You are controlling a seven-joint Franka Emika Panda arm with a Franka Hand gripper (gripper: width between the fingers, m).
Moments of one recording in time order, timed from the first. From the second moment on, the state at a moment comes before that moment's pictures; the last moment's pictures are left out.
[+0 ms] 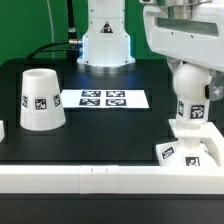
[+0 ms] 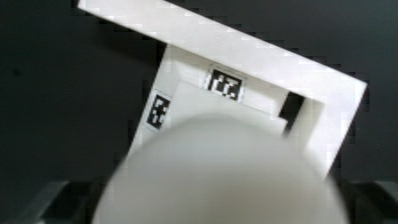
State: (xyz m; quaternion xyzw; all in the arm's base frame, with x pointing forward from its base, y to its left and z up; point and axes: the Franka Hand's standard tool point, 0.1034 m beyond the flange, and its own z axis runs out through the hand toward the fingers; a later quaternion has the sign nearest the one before) arm 0.612 0.087 0.115 -0.86 0.50 0.04 0.07
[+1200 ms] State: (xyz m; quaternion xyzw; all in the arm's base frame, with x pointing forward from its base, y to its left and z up) arm 0.608 0.098 0.116 -1.00 -0.02 0.01 0.03
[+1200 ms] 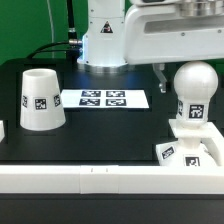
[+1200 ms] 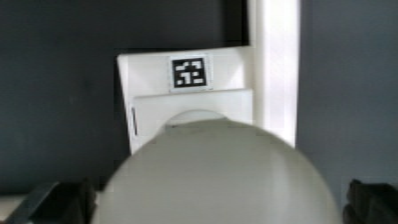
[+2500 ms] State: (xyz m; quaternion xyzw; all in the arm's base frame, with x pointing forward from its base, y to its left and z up) arm 0.610 0.096 0.117 -0.85 -0.52 0.00 0.00
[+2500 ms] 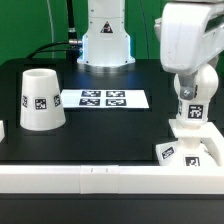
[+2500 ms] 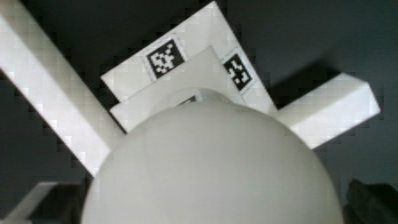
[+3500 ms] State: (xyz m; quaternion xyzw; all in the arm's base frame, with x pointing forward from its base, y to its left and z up) arm 0.614 0.094 0.119 -0.67 -0.74 0.01 -0.03
